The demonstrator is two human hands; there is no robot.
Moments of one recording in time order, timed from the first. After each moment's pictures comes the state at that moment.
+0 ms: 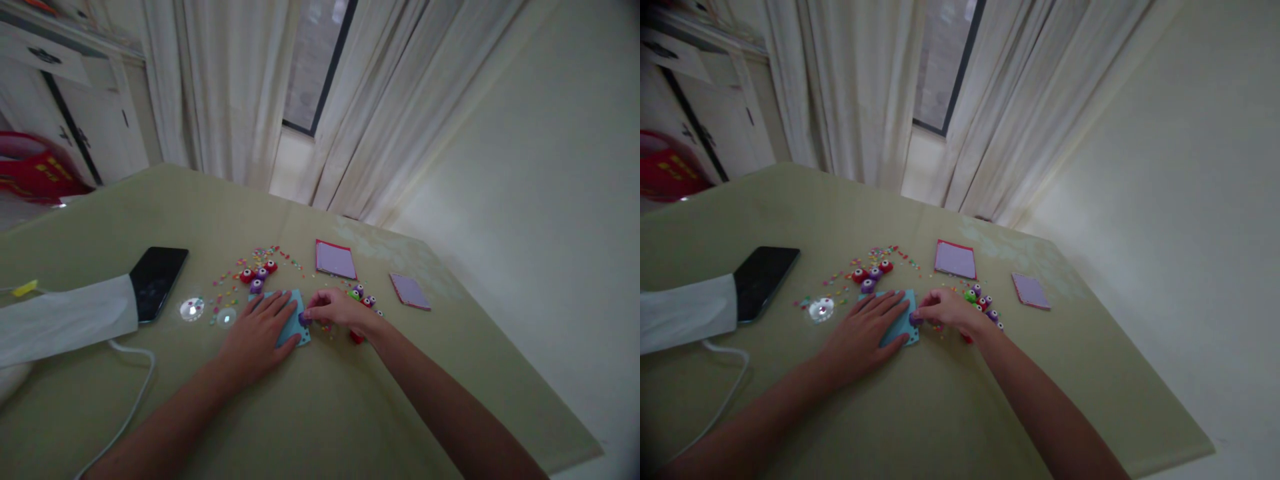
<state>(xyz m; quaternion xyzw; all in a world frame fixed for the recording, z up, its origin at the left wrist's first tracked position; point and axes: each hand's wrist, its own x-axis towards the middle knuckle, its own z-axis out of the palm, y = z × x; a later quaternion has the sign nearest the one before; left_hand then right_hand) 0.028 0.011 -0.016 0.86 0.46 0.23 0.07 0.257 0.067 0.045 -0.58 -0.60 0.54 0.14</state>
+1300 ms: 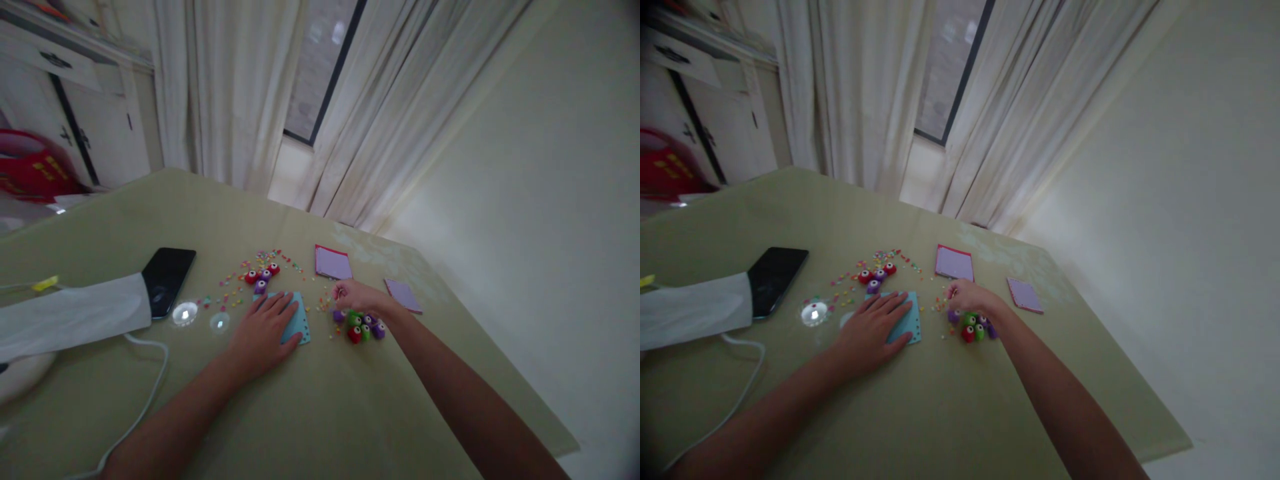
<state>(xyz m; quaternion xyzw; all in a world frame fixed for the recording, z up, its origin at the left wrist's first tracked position) 0.029 0.011 -0.012 0.85 0.46 0.24 0.08 0.283 0.085 0.090 -0.64 -0.67 0.38 0.05</state>
